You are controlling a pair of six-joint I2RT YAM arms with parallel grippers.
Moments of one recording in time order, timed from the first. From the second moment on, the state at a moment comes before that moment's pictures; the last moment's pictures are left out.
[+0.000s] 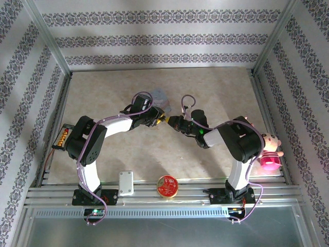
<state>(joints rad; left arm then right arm) -0.49 1.85 1.08 0.04 0.31 -1.42 0.46 1.87 0.65 0.91 -0.57 1.08</state>
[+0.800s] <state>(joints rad) -0.49 1.85 1.10 0.05 0.36 -1.43 0.46 1.71 0.80 0.36 -0.51 0.48</state>
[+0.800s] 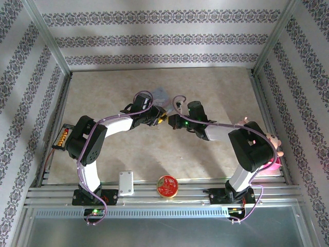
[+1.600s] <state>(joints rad) -0.49 1.89 1.10 0.13 0.28 -1.46 0.32 2.07 0.81 1.06 -0.90 1.40</state>
